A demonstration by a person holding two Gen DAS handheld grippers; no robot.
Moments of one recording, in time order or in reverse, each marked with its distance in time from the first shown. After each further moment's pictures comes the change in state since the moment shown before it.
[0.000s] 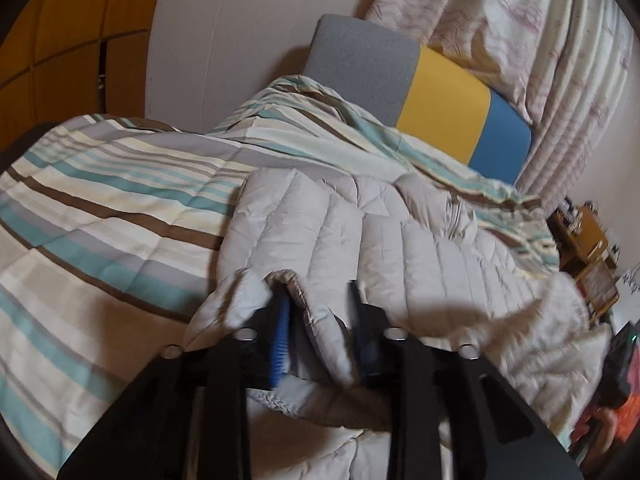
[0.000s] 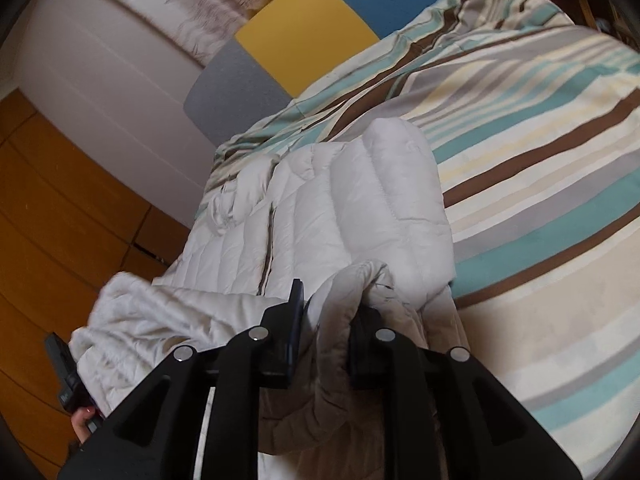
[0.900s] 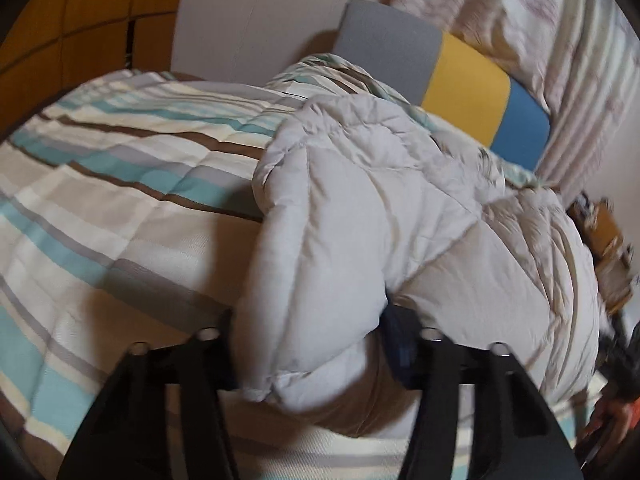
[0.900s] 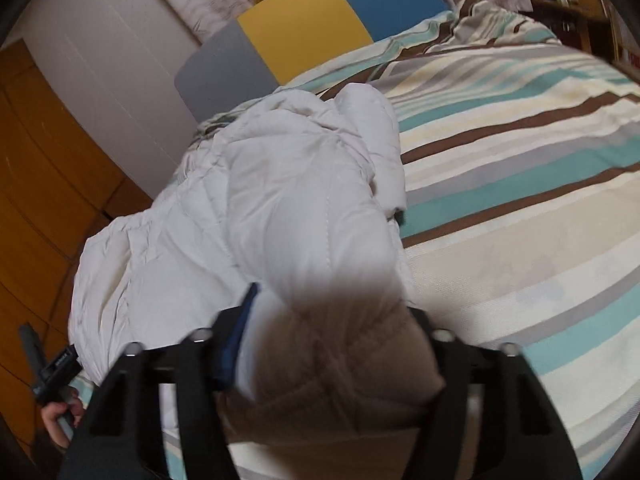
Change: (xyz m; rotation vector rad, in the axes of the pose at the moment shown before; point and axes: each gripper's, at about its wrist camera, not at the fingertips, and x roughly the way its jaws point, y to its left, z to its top) left arm -0.011 0.025 -0.080 0.005 0.047 0.074; right arm -0.010 -0.004 -0.045 -0.146 0.004 -0.152
